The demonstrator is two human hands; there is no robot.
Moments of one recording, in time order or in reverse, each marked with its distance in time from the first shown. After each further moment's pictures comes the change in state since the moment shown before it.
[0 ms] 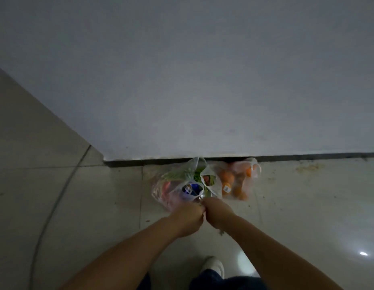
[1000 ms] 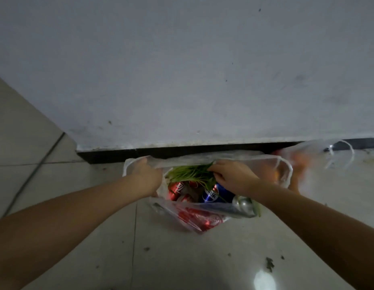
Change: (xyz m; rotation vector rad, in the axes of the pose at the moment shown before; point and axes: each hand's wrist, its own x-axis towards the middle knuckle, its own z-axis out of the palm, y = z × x) left_hand 0.140 -0.273 0.057 0.844 -0.177 -0.246; right_hand 0.240 0.057 0.064 -0.299 0.310 -0.324
